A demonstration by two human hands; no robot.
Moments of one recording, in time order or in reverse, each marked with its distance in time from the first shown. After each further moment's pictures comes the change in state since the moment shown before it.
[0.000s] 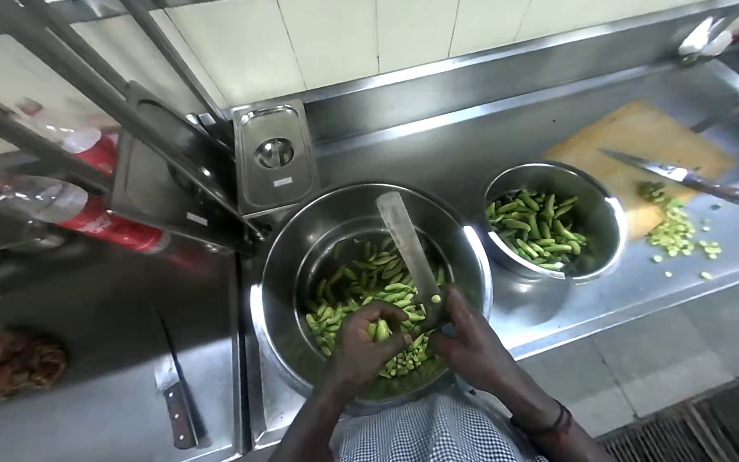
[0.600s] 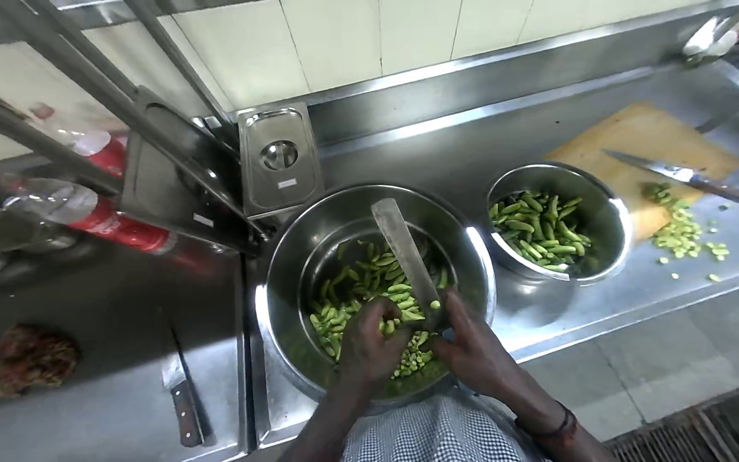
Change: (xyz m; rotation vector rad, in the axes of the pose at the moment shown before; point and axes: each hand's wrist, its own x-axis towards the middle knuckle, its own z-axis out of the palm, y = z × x) left_hand 0.001 0.001 0.013 0.420 0.228 0.055; right_hand -0.001 0.001 0.004 -0.042 -0.045 -0.074
